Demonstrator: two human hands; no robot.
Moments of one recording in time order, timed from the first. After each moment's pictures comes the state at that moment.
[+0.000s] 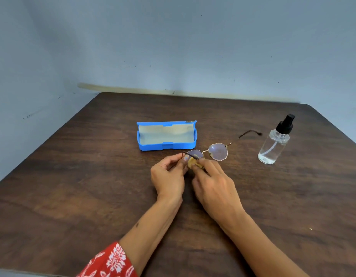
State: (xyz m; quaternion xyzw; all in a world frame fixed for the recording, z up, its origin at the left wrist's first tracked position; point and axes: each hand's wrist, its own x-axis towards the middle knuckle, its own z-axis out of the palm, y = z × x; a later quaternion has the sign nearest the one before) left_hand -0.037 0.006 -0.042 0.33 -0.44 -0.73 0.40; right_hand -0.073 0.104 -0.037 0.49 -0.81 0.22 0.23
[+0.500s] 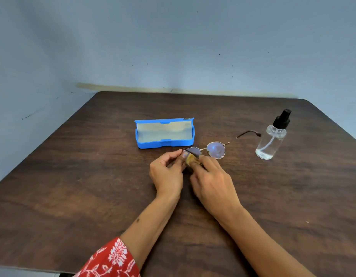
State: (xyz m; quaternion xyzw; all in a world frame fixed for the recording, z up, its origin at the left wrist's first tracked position) left_hand -0.041 0.001 -0.054 0.32 -0.49 -0.70 0.40; right_hand -0.074 0.103 -0.039 0.47 -0.82 0.23 0.23
